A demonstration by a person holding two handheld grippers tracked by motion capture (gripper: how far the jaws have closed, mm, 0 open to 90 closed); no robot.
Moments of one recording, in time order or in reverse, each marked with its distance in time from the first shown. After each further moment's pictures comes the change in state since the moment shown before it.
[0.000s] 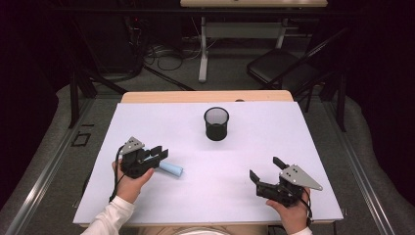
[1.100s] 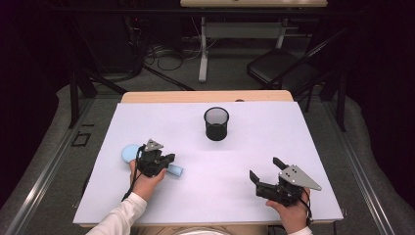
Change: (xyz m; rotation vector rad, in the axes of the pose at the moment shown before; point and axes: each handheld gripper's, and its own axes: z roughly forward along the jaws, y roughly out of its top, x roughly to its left) left arm -0.012 -0.012 0.051 0.214 0.055 0.019; right arm 0.000 -0.002 0.001 0.011 -0.010 -0.010
